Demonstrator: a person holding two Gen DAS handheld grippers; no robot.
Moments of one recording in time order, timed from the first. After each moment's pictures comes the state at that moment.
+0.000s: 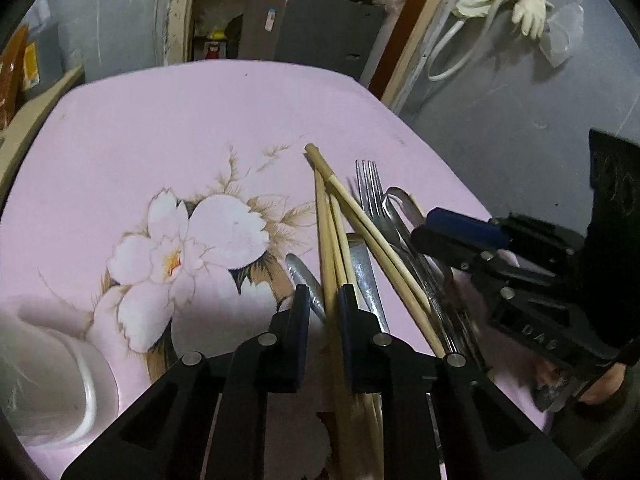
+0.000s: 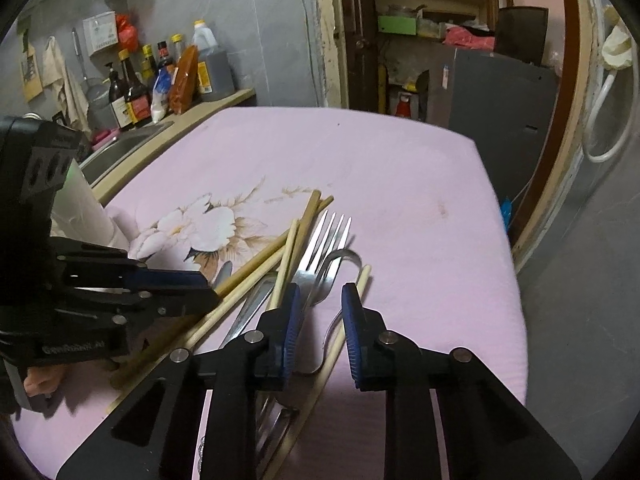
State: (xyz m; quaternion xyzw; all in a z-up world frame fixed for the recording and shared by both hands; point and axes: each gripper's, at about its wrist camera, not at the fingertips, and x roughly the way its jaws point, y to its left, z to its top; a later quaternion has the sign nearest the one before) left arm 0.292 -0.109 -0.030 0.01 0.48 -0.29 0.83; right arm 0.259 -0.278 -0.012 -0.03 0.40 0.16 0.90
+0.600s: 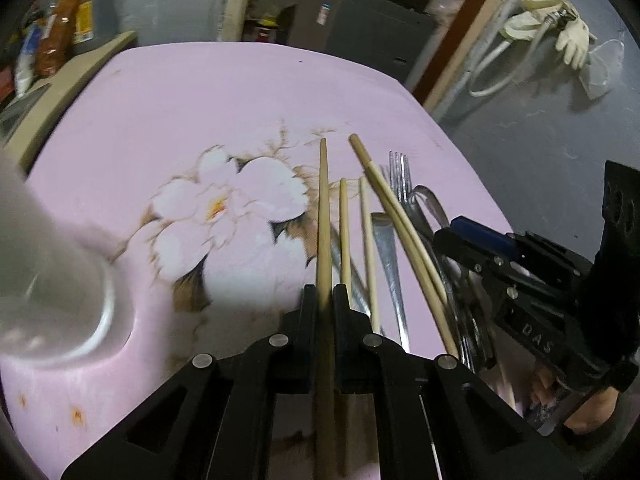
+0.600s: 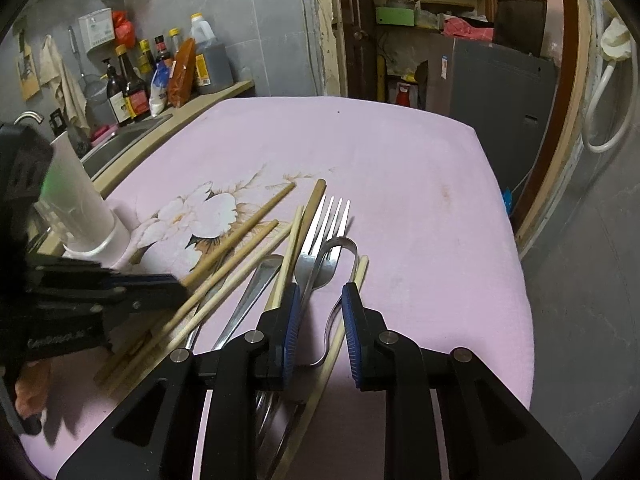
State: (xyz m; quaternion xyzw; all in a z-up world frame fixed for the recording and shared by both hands) left arm 0.265 -0.077 -0.024 -0.03 0.50 -0.21 0.84; right arm 0.255 -0.276 -0.014 -0.02 0.42 0.16 0.89
